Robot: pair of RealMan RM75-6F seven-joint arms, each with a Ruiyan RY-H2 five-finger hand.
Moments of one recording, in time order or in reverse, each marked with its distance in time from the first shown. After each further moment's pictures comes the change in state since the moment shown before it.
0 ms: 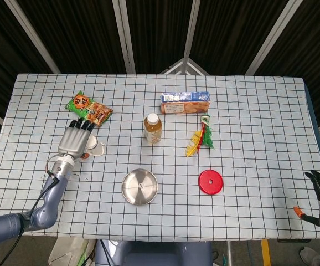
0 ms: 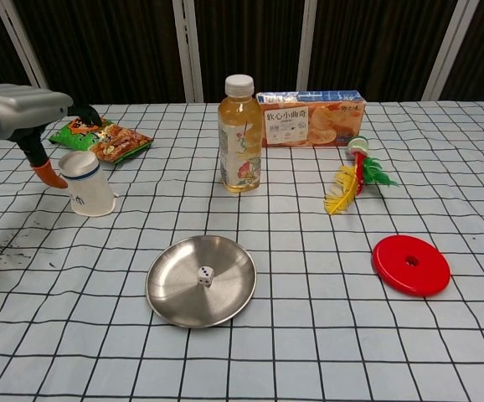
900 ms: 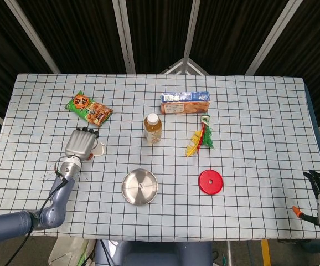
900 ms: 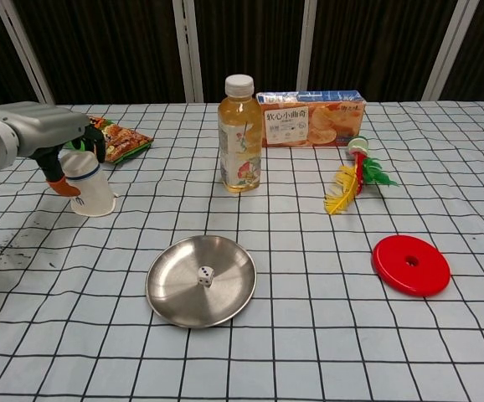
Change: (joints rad) left arm -0.061 -0.067 0.062 0.056 -0.044 0.025 0.039; right arm 0.008 -0.007 0.000 0.013 0.007 -0.019 0.001
